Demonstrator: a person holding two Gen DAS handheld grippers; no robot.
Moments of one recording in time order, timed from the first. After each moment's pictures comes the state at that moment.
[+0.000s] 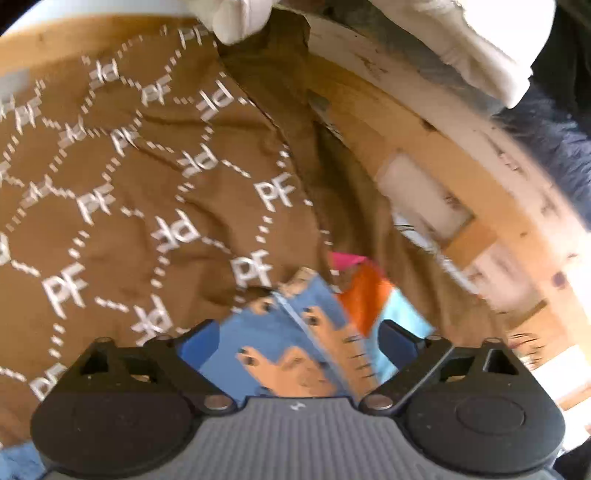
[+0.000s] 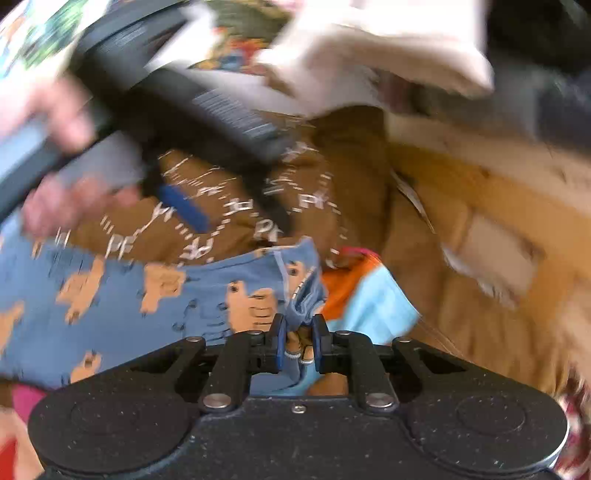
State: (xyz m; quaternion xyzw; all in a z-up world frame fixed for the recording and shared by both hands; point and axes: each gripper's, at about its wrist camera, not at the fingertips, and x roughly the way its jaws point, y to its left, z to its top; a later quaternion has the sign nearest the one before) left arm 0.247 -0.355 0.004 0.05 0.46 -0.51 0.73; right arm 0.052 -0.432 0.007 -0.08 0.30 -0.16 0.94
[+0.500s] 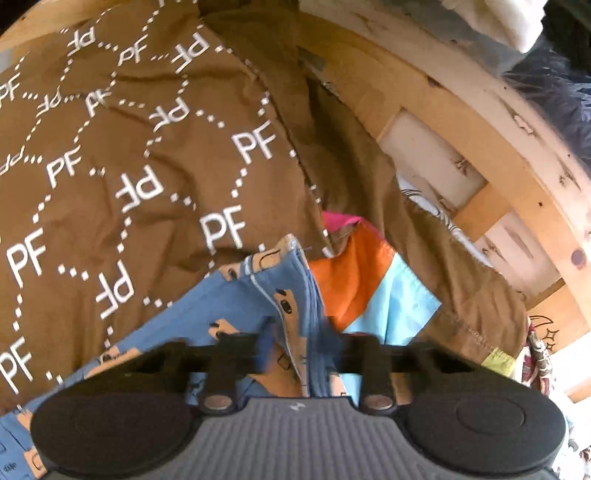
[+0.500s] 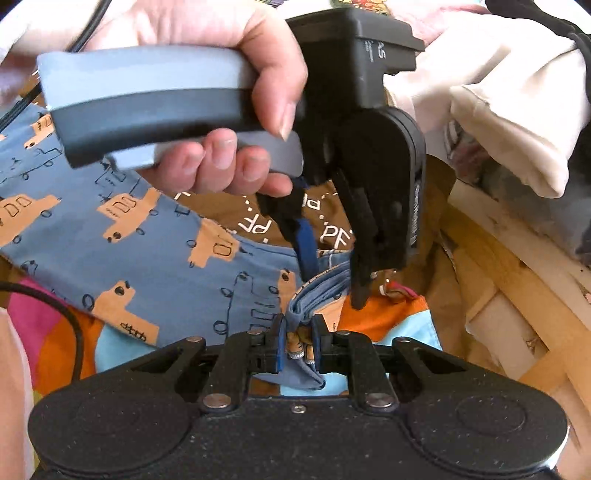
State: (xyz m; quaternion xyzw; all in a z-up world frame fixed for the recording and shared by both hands) left arm 0.225 -0.377 -0.022 0.08 0.48 -0.49 0.73; right arm 0.052 -0.386 -0.013 -0.25 0.31 -0.10 0.91
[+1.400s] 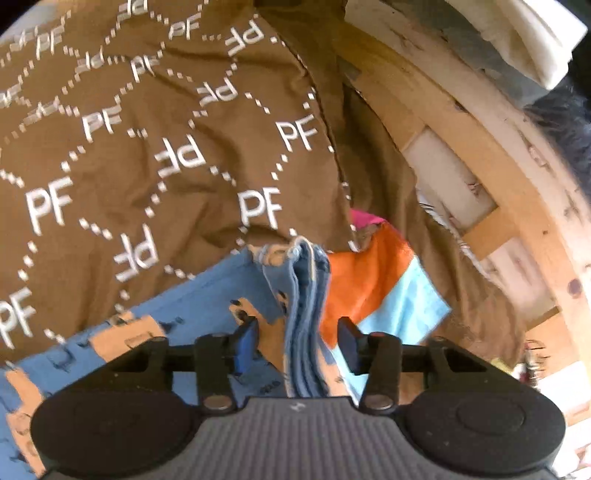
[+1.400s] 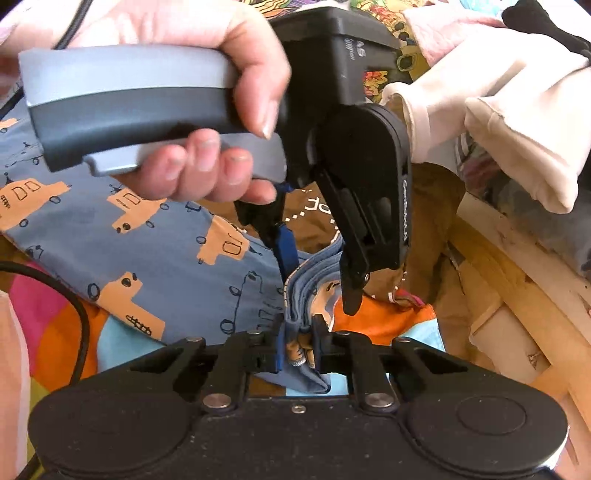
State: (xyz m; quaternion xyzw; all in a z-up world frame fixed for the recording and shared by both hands) left arm 0.231 -0.357 -0.031 0.03 0.49 -0.46 0.74; right arm 0.052 -0.384 -0.017 -0.28 0.31 -0.09 0.91
